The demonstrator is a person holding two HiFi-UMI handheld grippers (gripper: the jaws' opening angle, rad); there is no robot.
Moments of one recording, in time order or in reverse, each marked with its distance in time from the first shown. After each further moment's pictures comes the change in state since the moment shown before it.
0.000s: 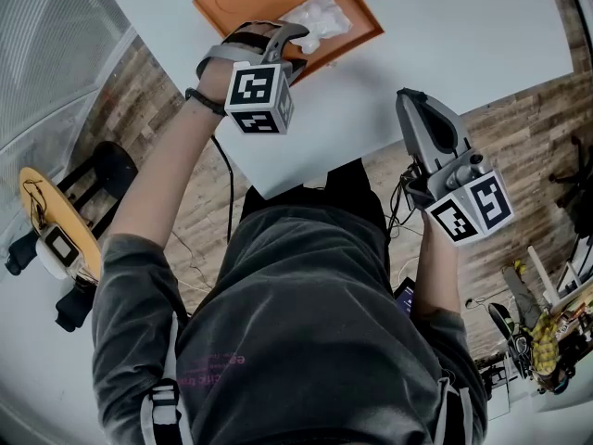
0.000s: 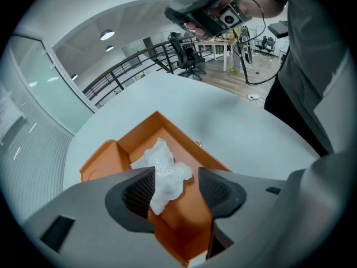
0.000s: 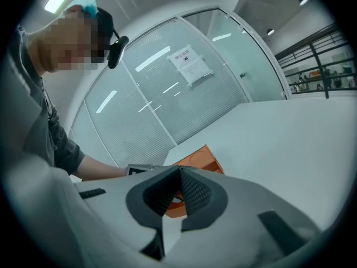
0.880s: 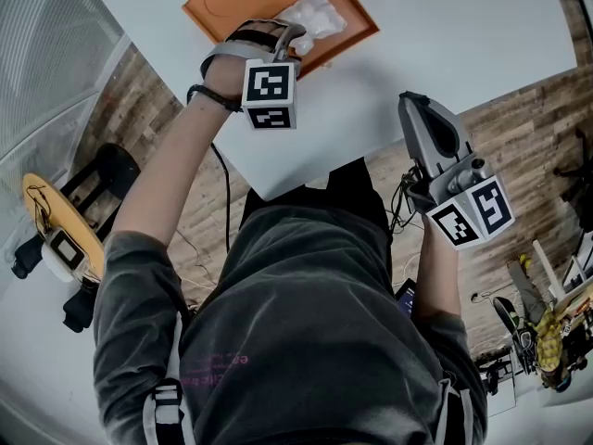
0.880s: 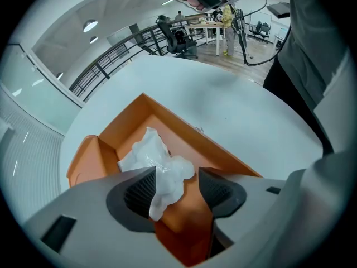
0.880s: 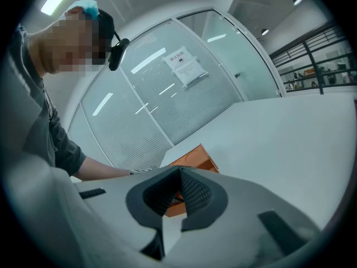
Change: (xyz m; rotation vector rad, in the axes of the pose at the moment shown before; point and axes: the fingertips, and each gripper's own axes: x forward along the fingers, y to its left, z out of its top) left arm 0.030 -0.005 -0.017 0.099 0.148 -0.037; right arm -0.006 -0.009 -0.003 0.032 -0.011 -0.026
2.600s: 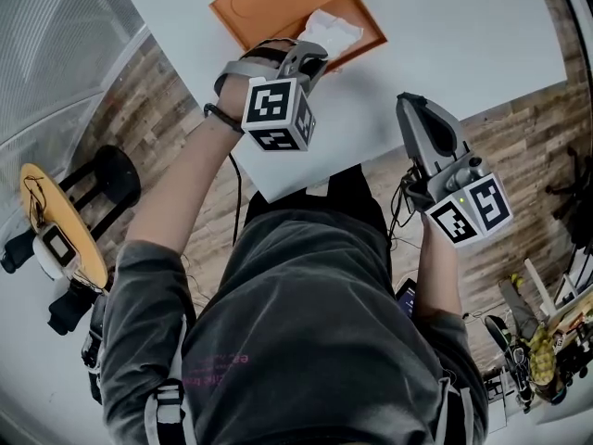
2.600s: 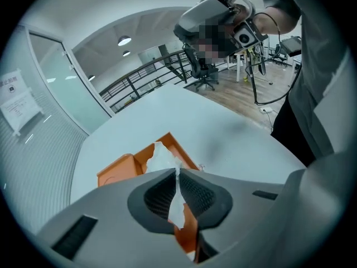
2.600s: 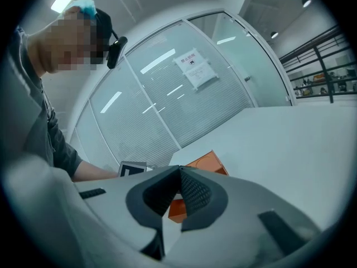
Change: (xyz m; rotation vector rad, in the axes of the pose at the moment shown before) left arm -0.079 0.015 0.044 -0.218 -0.215 0.128; right arm 0.000 0.036 0.017 -0.067 -0.016 0.054
